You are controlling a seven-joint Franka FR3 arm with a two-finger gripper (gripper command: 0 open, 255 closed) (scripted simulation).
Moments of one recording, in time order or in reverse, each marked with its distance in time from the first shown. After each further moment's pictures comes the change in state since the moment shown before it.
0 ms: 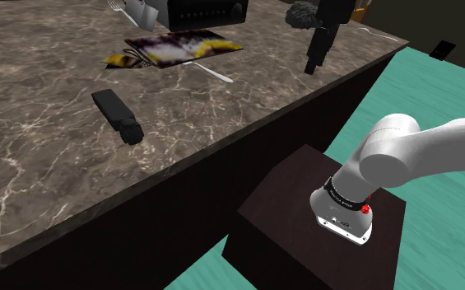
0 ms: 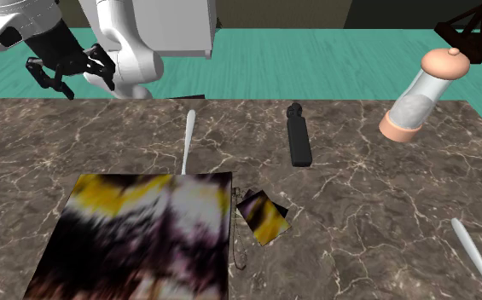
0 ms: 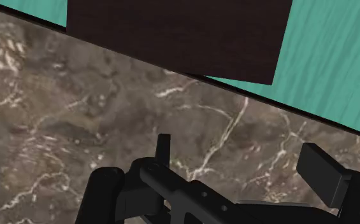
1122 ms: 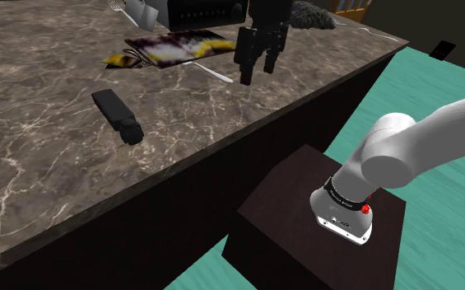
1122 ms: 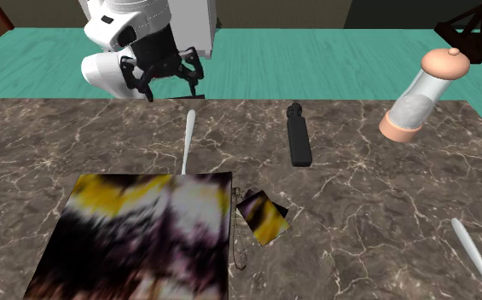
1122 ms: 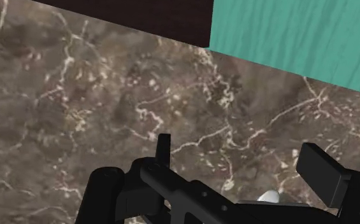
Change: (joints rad) arm 0.053 0.284 0.349 0.240 0.184 0.090 0.421
